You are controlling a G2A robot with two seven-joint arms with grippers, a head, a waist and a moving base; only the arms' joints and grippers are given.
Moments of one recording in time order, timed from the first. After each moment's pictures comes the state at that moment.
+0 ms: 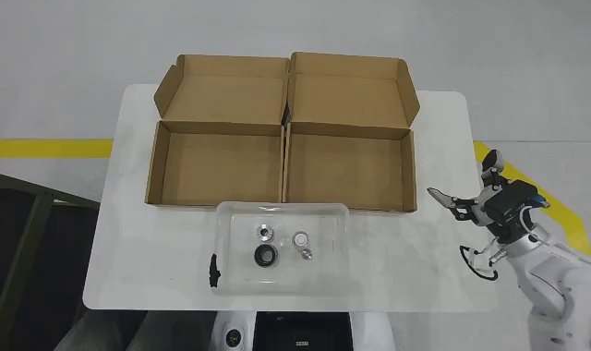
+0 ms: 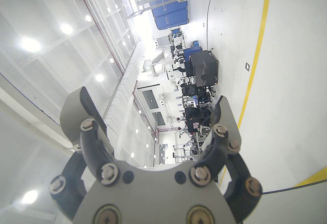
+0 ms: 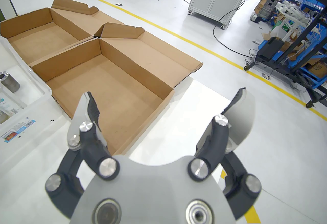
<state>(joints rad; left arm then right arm) -0.29 -0.19 -0.48 -1.38 1.96 -0.31 0.15 -1.68 -1.17 1.90 -1.97 -1.31 -0.71 -0.06</state>
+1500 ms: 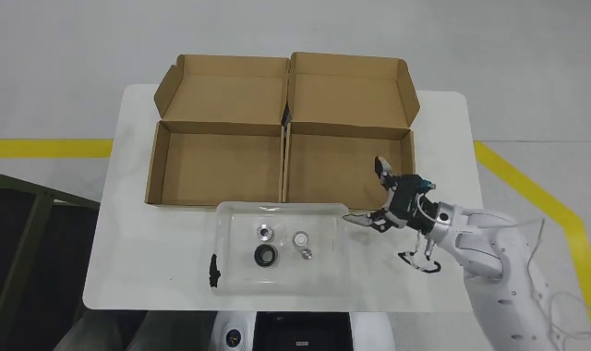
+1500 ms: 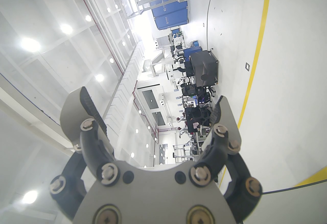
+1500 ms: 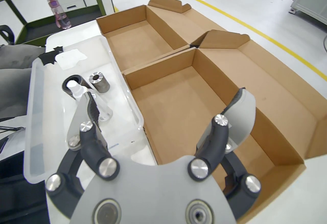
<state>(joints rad) -0.29 -0.19 -0.48 -1.38 1.96 -0.31 0.15 -1.41 -1.15 1.46 -1.92 -1.08 -0.92 0.32</state>
